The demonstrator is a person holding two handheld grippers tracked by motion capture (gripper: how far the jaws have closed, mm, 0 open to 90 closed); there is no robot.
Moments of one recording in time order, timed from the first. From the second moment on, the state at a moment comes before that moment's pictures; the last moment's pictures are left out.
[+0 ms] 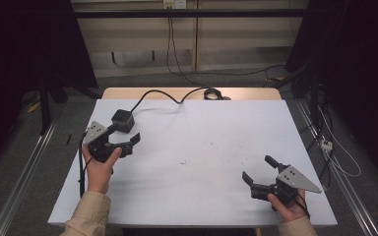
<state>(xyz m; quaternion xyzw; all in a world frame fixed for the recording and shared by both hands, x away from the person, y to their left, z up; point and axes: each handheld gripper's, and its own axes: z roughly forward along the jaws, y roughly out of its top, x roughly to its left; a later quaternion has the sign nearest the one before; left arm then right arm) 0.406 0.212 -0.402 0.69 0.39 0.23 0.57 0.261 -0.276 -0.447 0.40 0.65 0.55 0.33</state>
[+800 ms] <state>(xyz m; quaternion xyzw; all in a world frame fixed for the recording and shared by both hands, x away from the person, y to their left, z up) 0.417 0.214 -0.401 0.68 0.40 0.23 0.56 0.266 -0.270 -0.446 0.40 0.65 0.56 0.32</state>
